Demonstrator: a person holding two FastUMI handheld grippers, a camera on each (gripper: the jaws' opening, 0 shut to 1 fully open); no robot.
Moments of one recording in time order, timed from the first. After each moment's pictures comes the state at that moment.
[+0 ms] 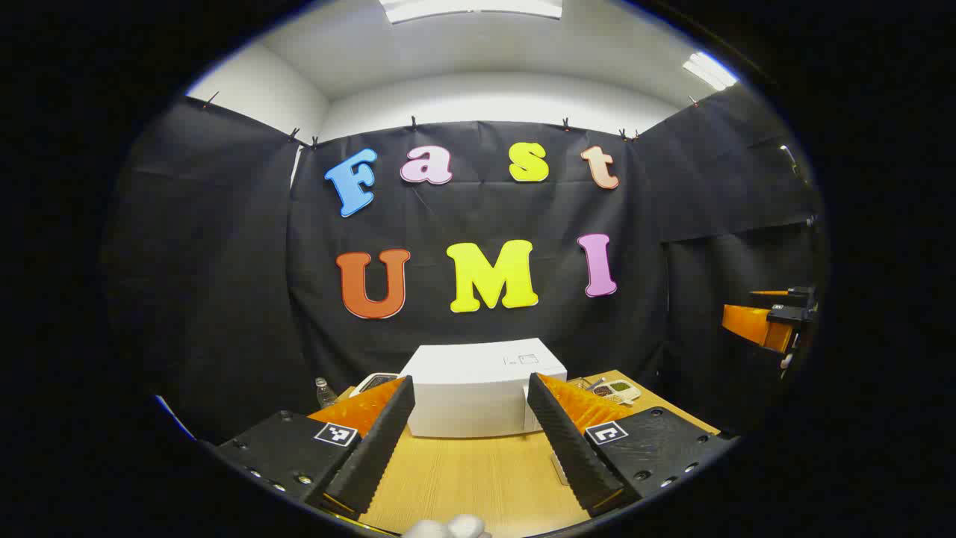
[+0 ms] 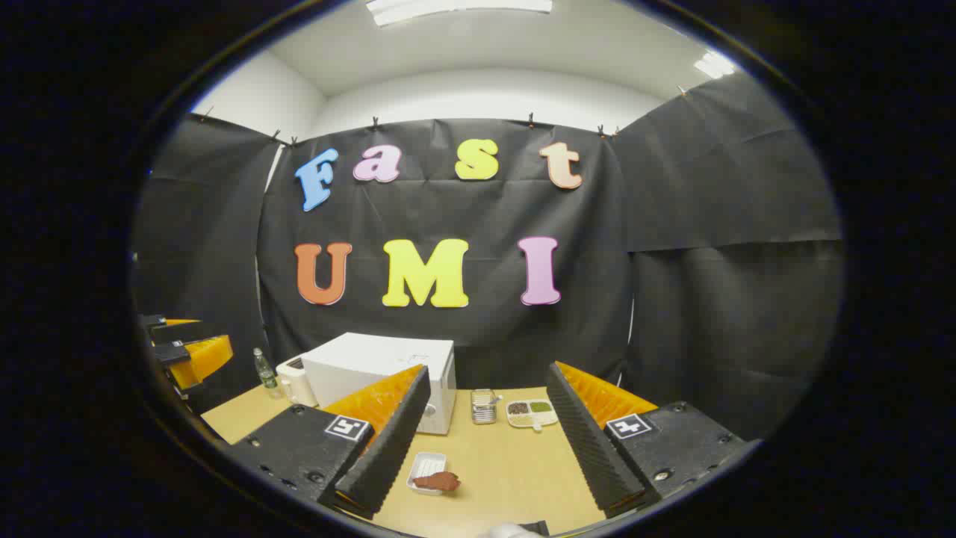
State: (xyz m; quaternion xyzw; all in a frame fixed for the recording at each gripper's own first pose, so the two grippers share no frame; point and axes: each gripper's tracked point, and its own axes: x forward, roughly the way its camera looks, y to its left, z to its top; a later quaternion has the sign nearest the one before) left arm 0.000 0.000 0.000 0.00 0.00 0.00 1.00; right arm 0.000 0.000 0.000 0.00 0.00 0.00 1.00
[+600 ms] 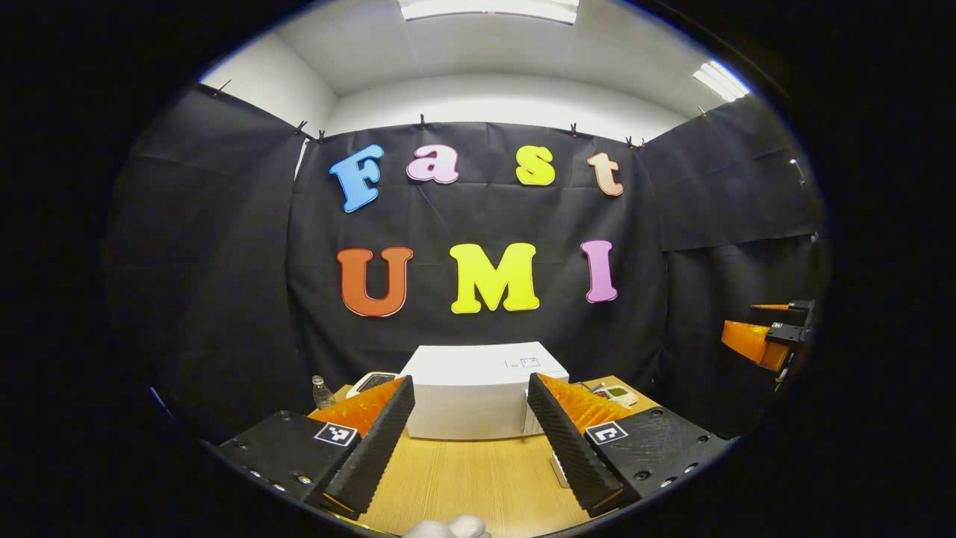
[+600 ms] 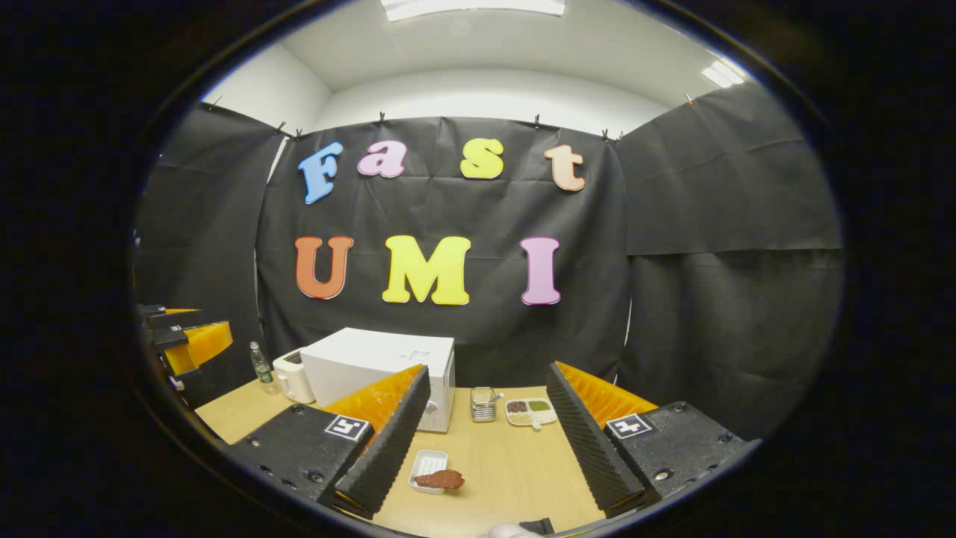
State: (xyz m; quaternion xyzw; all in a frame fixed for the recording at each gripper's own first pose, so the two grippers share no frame) left arm 0.003 0.016 -0.002 -0.01 0.00 0.00 1.00; right arm -0.002 0.023 -0.004 -0.02 -0.01 -0.01 1.00
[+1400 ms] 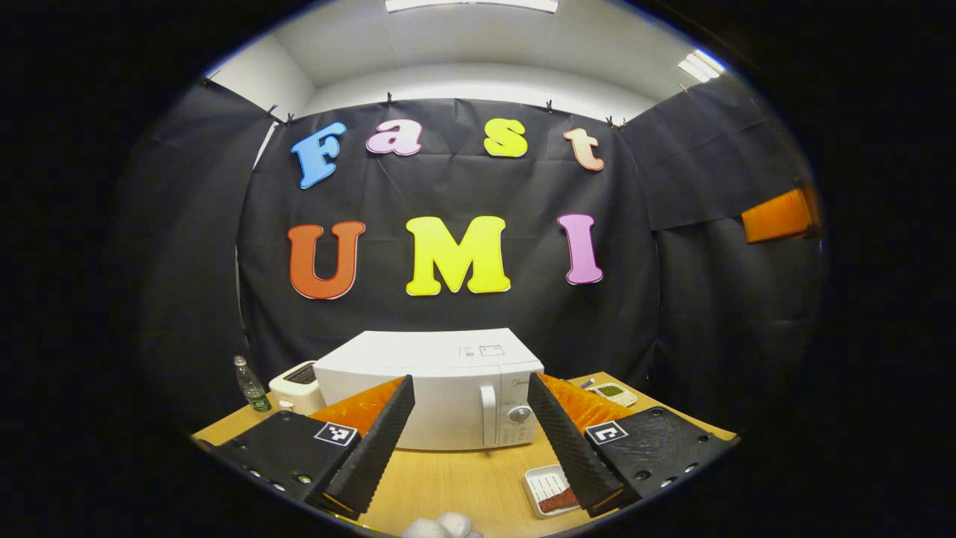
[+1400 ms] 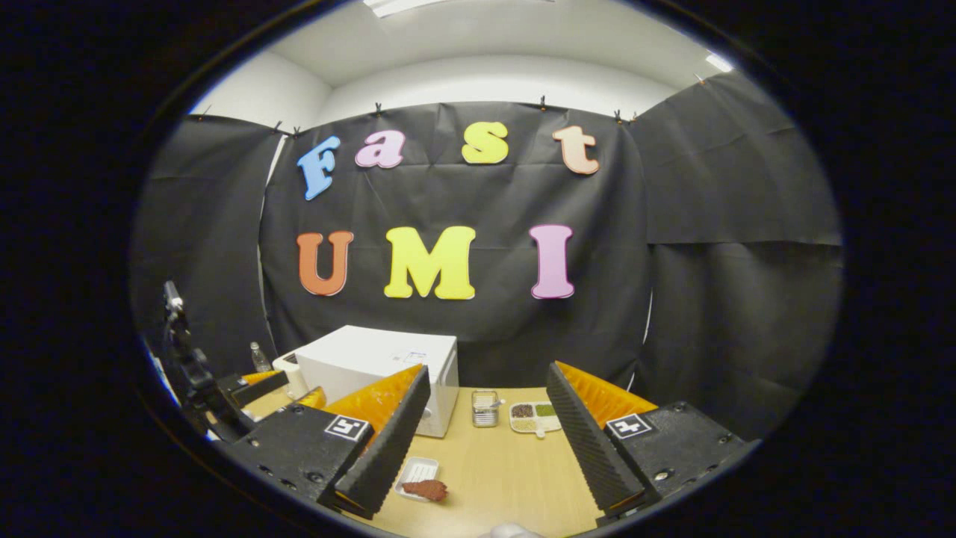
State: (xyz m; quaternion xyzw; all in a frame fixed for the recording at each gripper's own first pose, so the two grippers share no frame) left arm 0.148 -0.094 -0.108 0.00 -0.01 -0.03 1.00; right arm 0.082 -0.032 0.008 -0.01 0.03 0.03 1.00
